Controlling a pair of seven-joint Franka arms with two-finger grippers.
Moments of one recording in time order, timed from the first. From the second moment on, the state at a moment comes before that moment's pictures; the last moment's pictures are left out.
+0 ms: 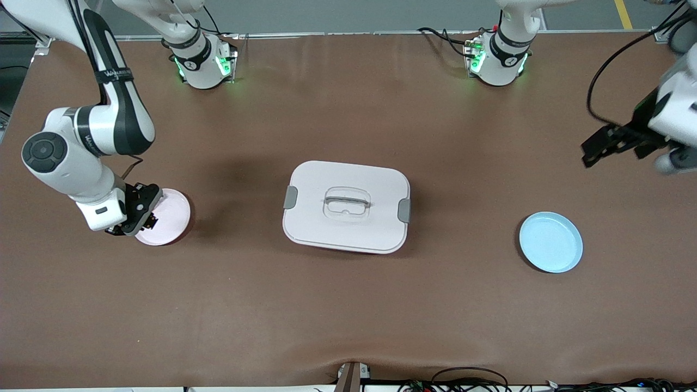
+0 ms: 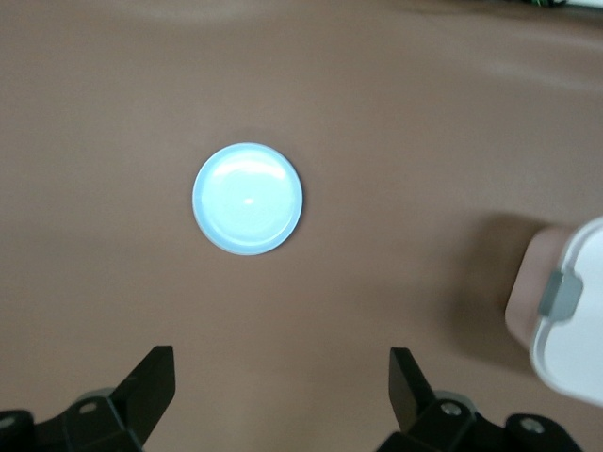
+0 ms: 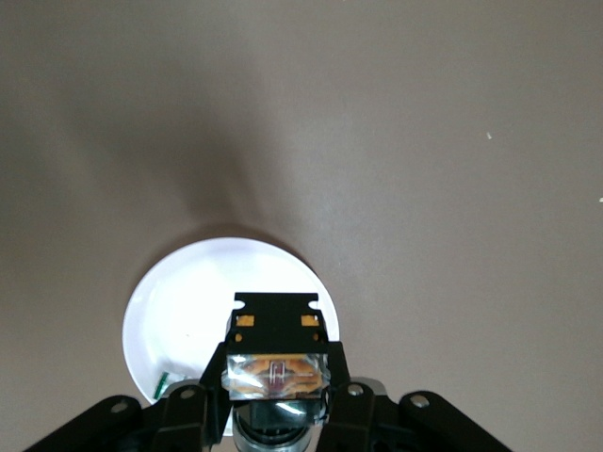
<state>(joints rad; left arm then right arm) 0.04 0.07 -0.16 -1.40 0.06 1.51 -0.24 -0.07 0.24 0.07 -2.01 -0.15 2.31 -1.14</state>
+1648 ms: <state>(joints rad) 0.00 -0.02 -0.08 -1.52 0.02 1.50 -0.18 -0.17 0.33 0.07 -2.26 -0.18 2.66 -1.30</state>
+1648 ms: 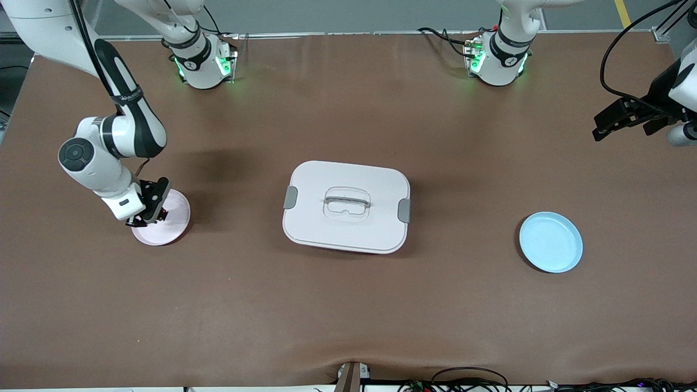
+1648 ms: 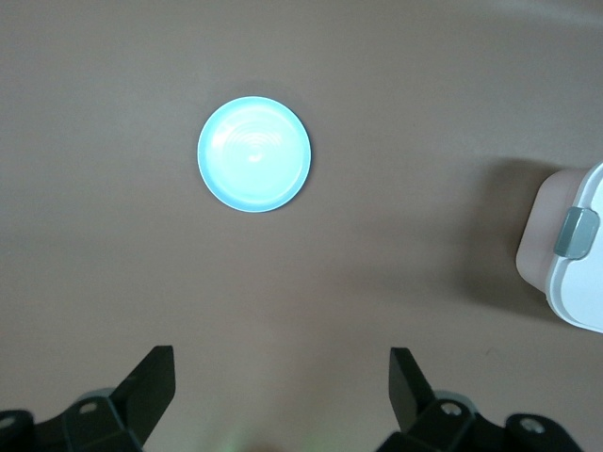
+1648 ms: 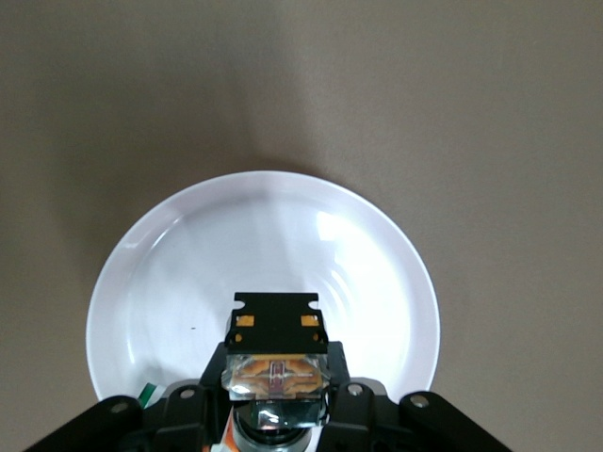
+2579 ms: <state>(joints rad) 0.03 -0.01 -0.07 -1.52 0.02 1.50 -0.18 -0.18 0.40 0.08 -2.28 -0.18 2.77 -1.31</state>
